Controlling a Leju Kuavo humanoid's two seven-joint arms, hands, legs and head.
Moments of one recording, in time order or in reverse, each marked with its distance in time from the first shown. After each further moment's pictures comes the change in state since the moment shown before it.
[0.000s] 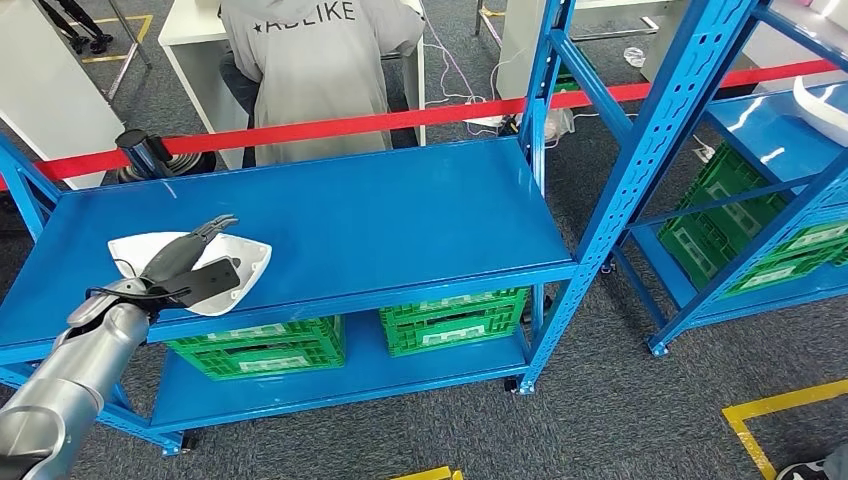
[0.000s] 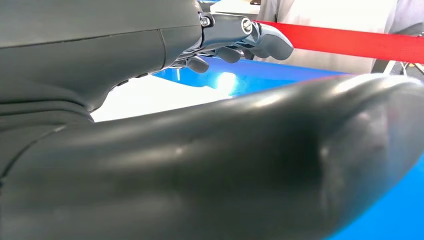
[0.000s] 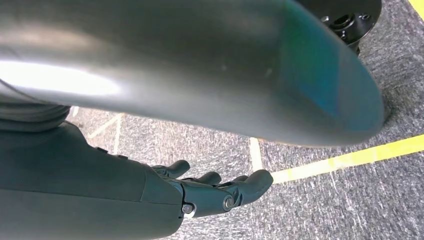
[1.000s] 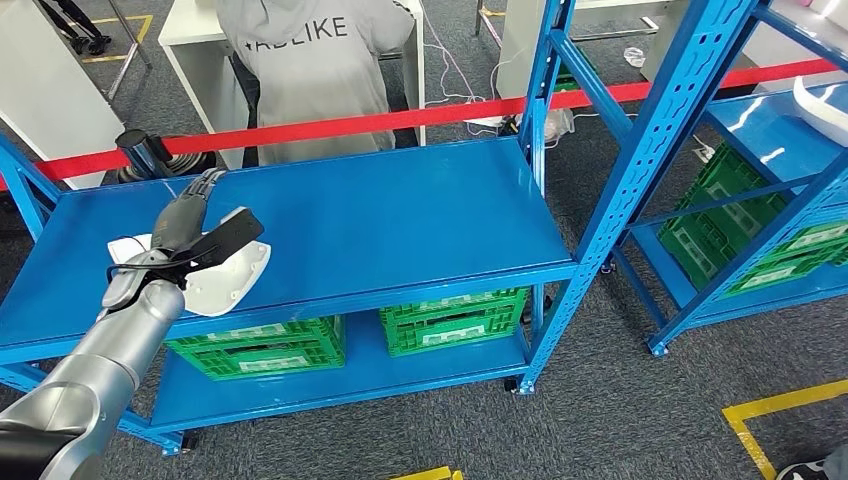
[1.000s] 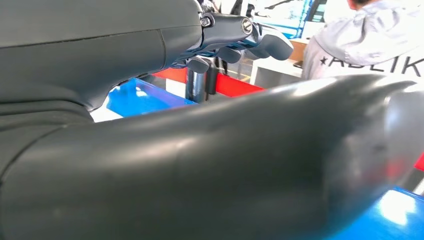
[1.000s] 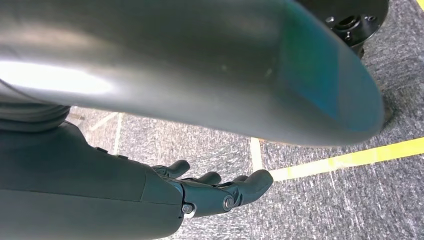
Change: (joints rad) left arm -0.073 -0.115 0.001 0.026 0.020 0.285 0.259; right arm -0.001 0.000 -0.004 0.000 0.041 0.011 -0.002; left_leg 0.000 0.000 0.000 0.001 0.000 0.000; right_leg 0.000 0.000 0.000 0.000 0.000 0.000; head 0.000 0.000
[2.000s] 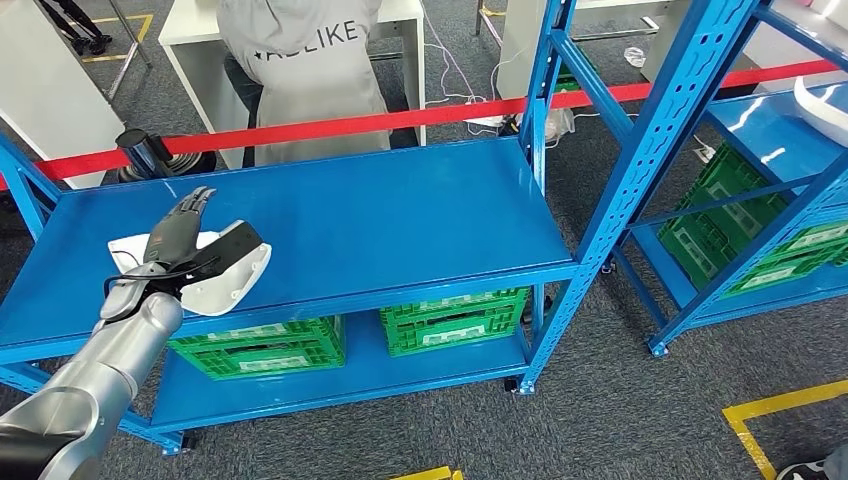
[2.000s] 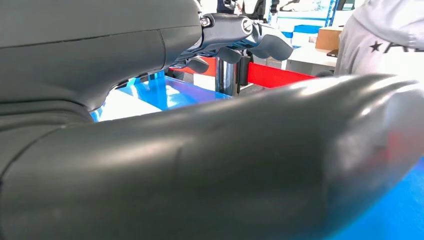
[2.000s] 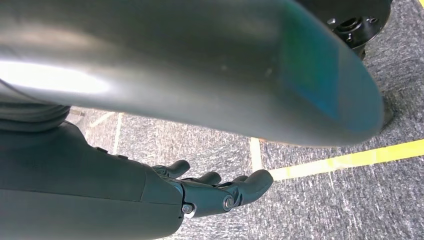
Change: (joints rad) left arm 0.009 0.011 -0.001 0.065 -0.050 0.035 0.060; right arm -0.001 0.000 0.000 0.000 0.013 0.003 -0.002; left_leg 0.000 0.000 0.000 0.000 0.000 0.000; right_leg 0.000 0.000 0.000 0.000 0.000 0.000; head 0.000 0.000
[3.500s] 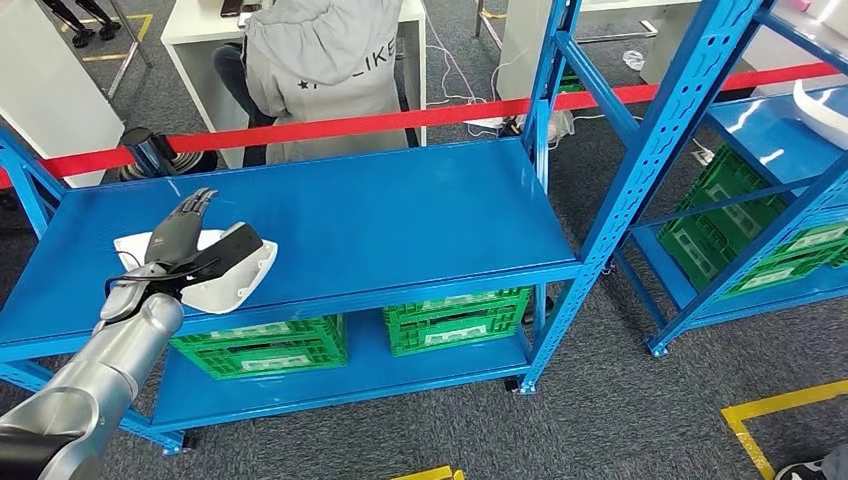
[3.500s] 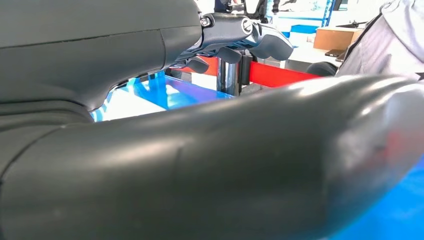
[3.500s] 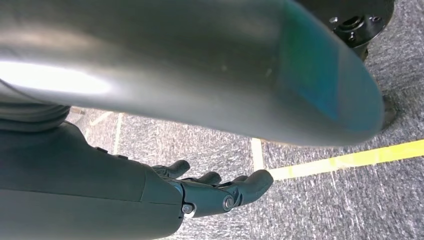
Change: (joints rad) left arm -0.001 -0.002 0.006 0.006 -0.012 0.000 -0.016; right arm -0.001 -0.001 -0.002 0.000 0.009 -0.006 0.004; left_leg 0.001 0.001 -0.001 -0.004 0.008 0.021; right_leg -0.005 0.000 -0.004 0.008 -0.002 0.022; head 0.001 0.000
